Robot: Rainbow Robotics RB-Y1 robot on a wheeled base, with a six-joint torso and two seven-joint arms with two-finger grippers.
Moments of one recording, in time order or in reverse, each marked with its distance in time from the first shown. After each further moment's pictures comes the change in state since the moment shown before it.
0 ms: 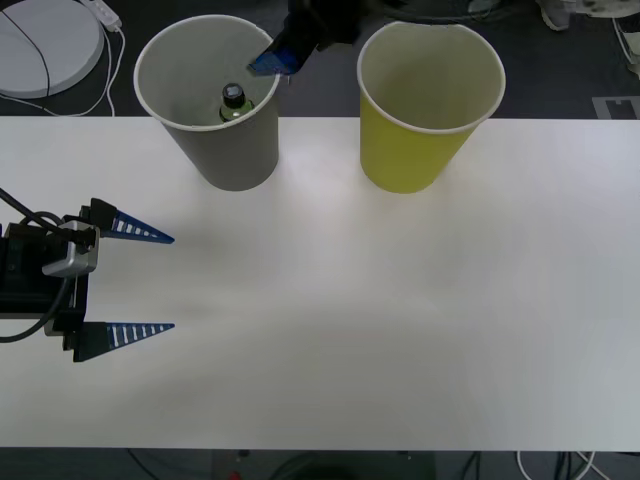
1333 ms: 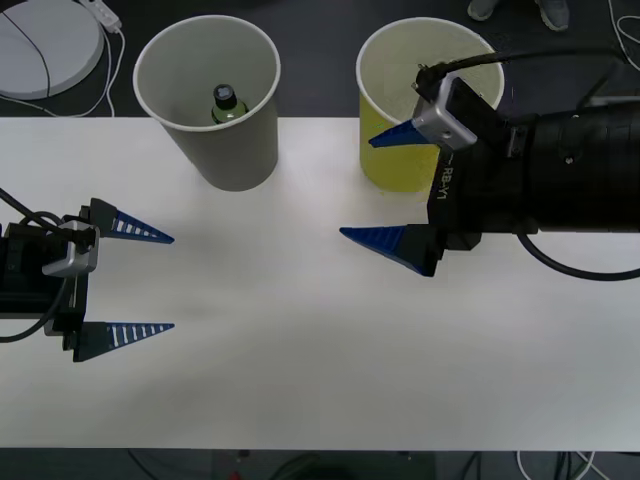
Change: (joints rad) right arm 0.842 -0.206 -0.294 -0.632 -0.190 0.217 0.321; left arm 0.000 0.000 0.000 0.000 0.000 0.000 0.000
